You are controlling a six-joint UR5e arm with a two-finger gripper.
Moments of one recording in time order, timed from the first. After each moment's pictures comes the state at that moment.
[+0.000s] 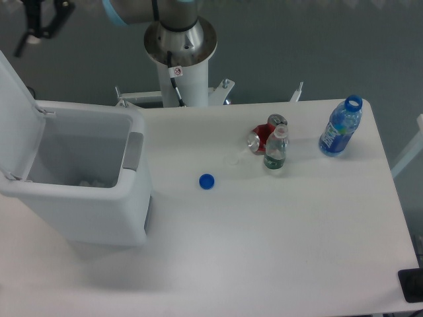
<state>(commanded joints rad) 2.15 -1.40 -1.58 -1.05 0.79 0.06</state>
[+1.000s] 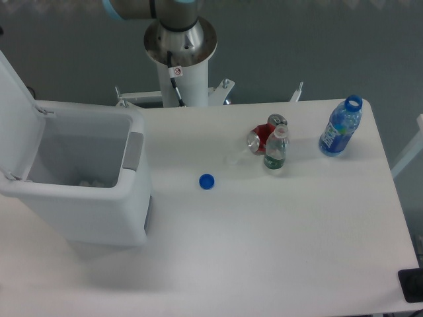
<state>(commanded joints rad) 2.02 -1.51 -1.53 -1.05 0.71 0.14</state>
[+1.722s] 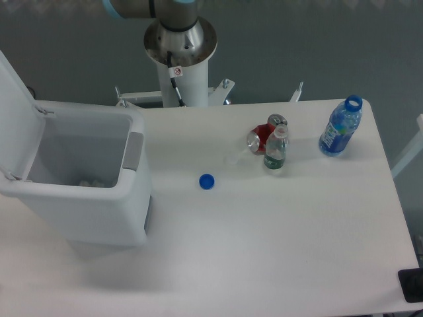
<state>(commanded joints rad) 1.99 -1.53 -1.54 -1.05 0.71 0.14</state>
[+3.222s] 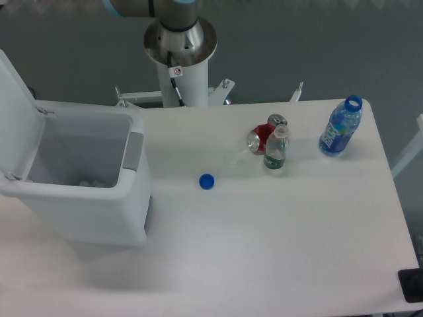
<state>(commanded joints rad) 1.97 -1.56 -1.56 -1.05 0.71 0.14</state>
